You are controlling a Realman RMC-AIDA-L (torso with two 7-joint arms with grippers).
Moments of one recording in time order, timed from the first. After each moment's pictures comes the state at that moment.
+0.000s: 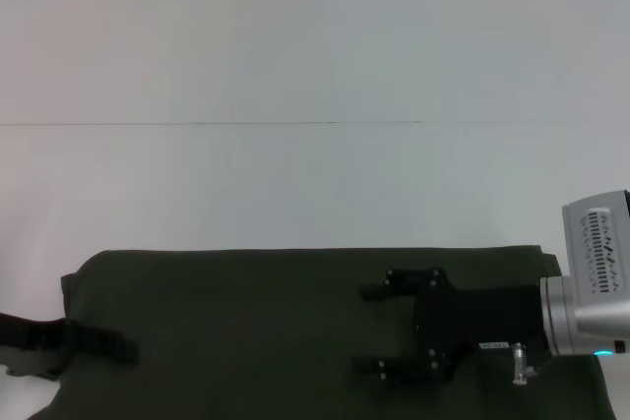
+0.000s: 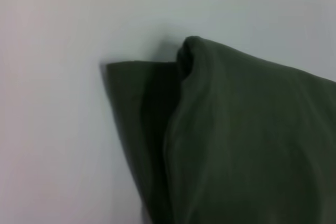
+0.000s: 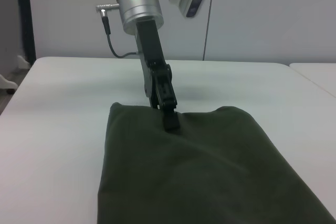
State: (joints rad) left arm -0.64 -1.89 0.55 0.52 2.58 1.50 -2.43; right arm 0.67 2.10 -0.76 -0.44 -2.10 -1.42 0.93
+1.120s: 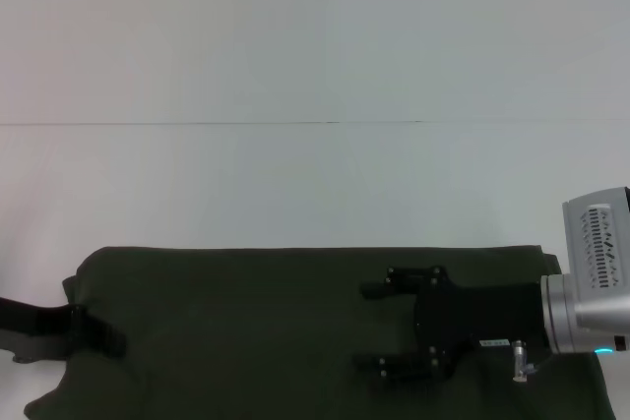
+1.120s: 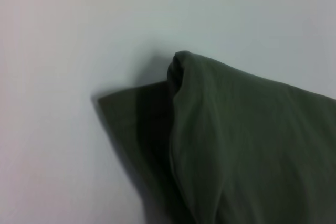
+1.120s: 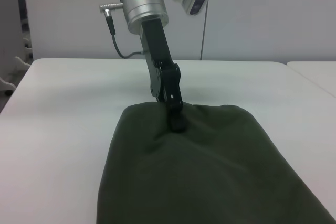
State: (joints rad) left arm -0.65 -1.91 0.57 0.57 2.58 1.48 -2.48; right arm 0.67 2.10 -0.76 -0.45 -2.10 -1.42 0.95
